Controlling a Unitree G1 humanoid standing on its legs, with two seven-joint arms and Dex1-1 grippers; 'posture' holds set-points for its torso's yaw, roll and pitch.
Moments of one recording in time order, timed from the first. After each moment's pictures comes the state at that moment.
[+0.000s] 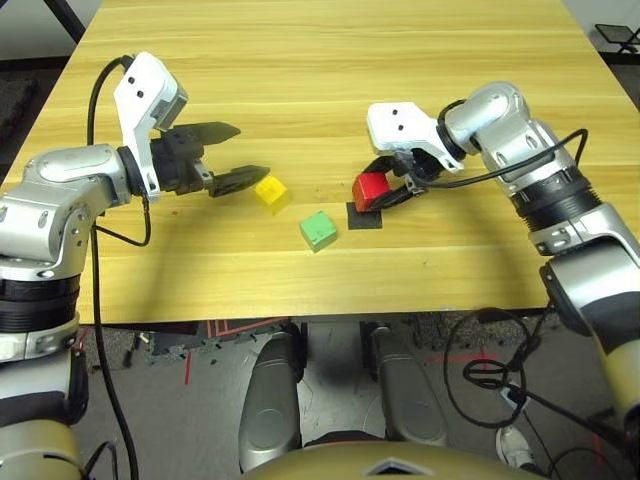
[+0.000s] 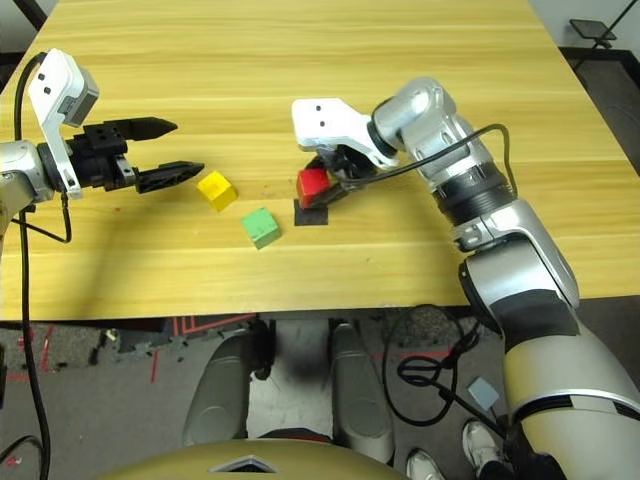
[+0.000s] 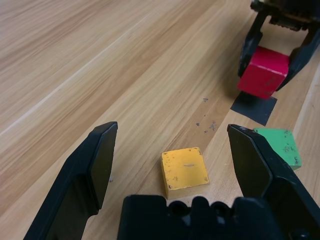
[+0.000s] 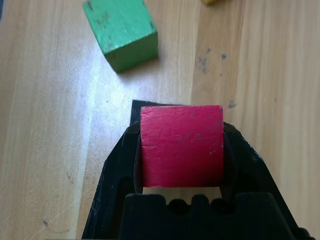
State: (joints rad) left arm -0.59 0.85 0.08 -0.17 -0.48 0.70 -0.93; right arm -1.10 -0.54 0.47 0.37 -0.09 0.32 1.47
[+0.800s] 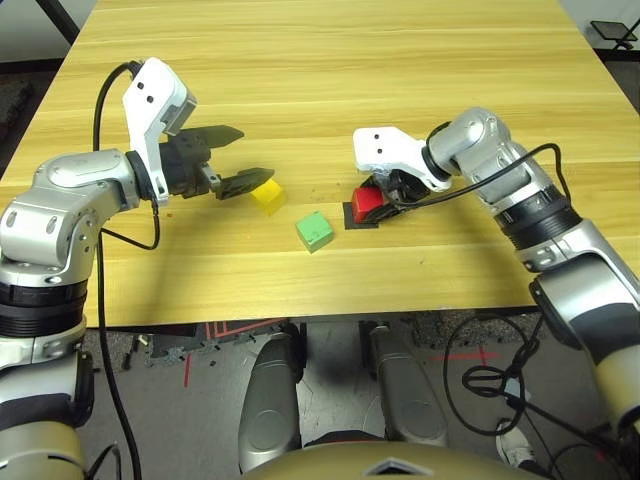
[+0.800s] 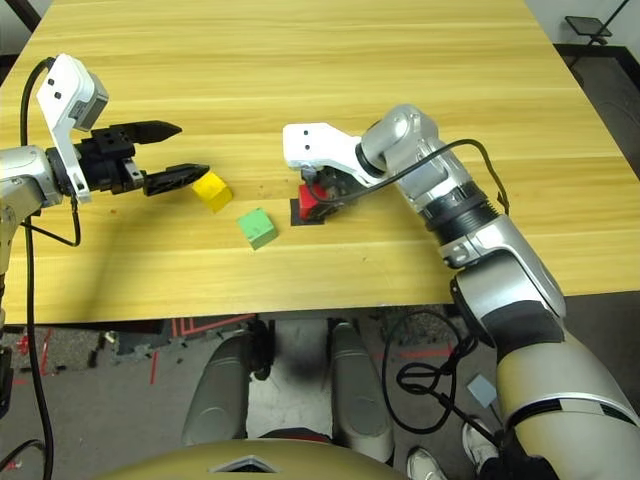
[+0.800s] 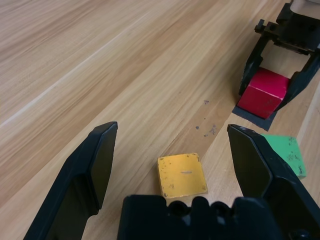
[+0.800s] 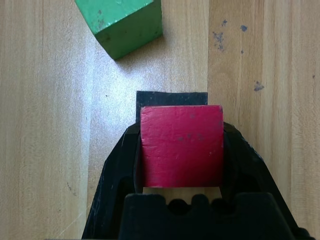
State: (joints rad) left arm -0.57 0.81 0.08 -0.21 -0.48 0.74 -0.88; right arm -1.05 -0.50 0.49 0.35 -0.13 0.39 1.42
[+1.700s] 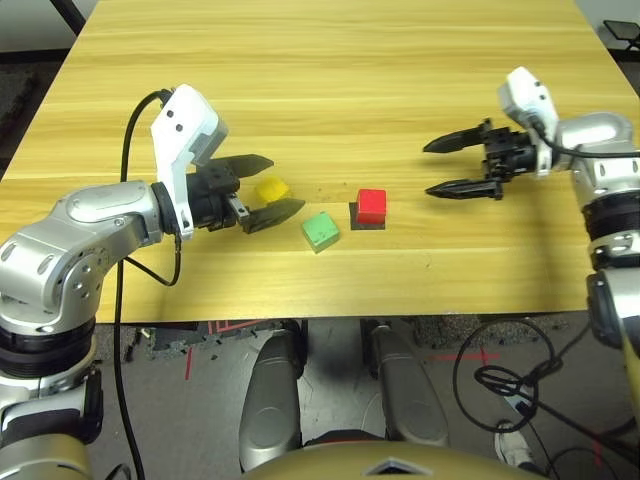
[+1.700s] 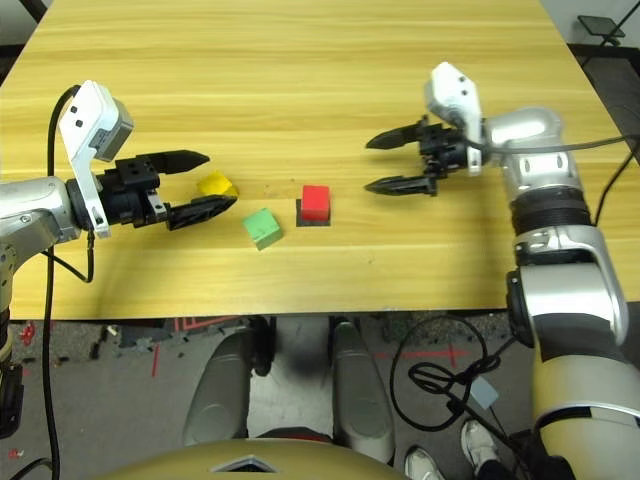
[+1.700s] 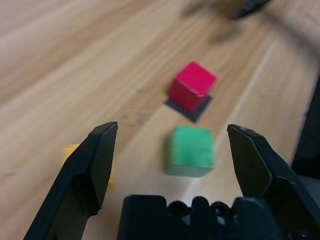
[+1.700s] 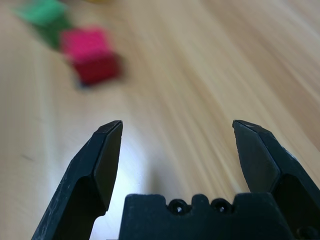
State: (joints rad) left arm -0.46 0.70 0.10 -0.63 -0.74 1.13 -0.63; right arm -0.97 -0.82 0.01 1.05 0.19 -0.15 1.47
